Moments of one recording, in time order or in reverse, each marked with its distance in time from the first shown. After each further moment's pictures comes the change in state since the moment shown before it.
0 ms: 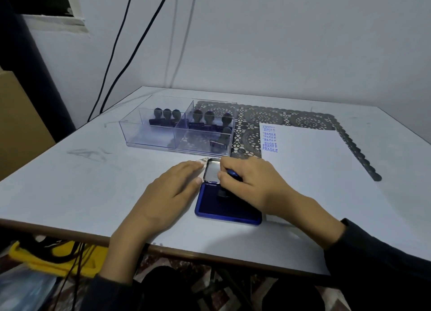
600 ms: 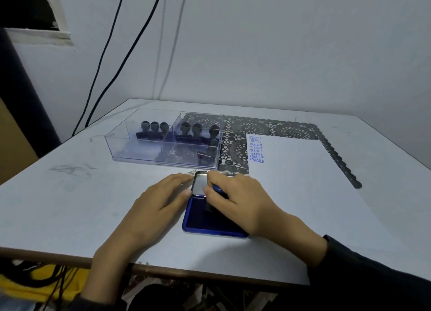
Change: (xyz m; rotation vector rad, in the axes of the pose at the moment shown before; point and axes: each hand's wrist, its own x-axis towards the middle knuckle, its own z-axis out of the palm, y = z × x) left_hand 0.003 0.003 -0.001 -0.141 0.001 0.035; right_hand -0.007 -0.008 0.004 -0.024 0.057 0.008
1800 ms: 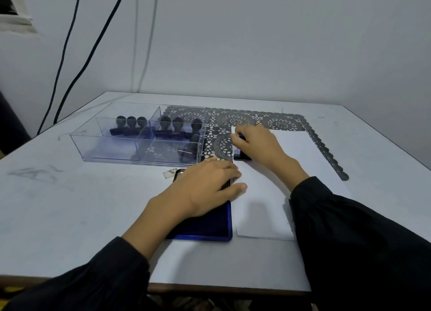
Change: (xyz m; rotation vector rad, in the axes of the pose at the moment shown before) left_hand 0.084 0.068 0.051 0.486 -0.344 0.316; right_hand 0.062 0.130 -0.029 -0.251 0.140 0.281
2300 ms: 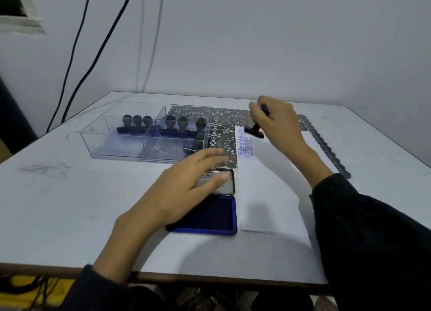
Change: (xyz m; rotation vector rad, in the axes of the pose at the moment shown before) left_hand -0.049 -0.009 -0.012 -0.314 0.262 -0.070; right_hand -0.006 -0.013 -0.042 0.229 0.328 0.059
